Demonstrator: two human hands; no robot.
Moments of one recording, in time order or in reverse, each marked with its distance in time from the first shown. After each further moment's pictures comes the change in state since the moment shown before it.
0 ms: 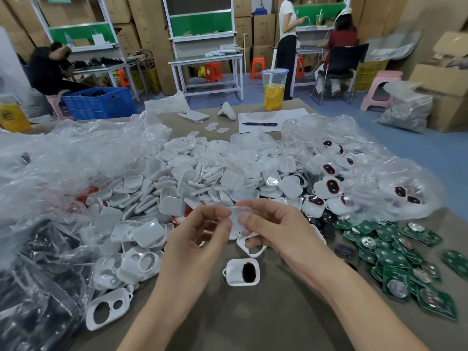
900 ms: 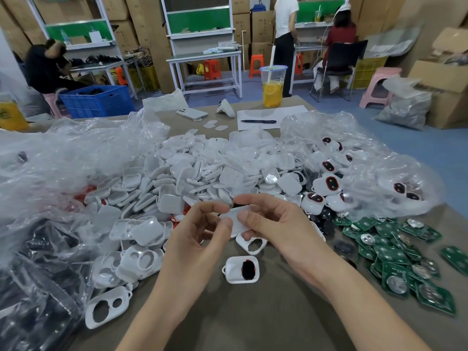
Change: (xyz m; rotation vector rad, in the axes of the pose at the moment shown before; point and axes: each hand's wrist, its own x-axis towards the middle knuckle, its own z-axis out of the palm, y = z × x) left_hand 0.001 -0.006 -0.001 0.009 -0.026 -0.011; right_hand -0.003 -0.002 -0.001 -0.096 0.031 -0.013
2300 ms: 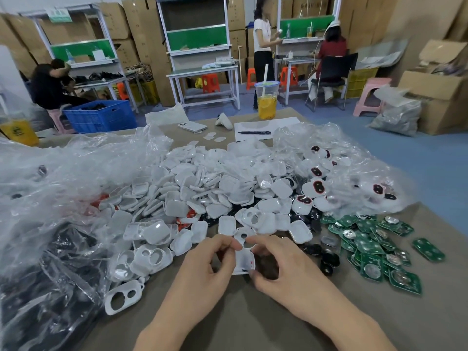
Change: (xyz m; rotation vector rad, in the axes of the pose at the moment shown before) left_hand -0.030 -0.018 -0.009 0.358 -0.195 0.074; right_hand -0.066 0.021 -0.001 -1.013 0.016 -0.179
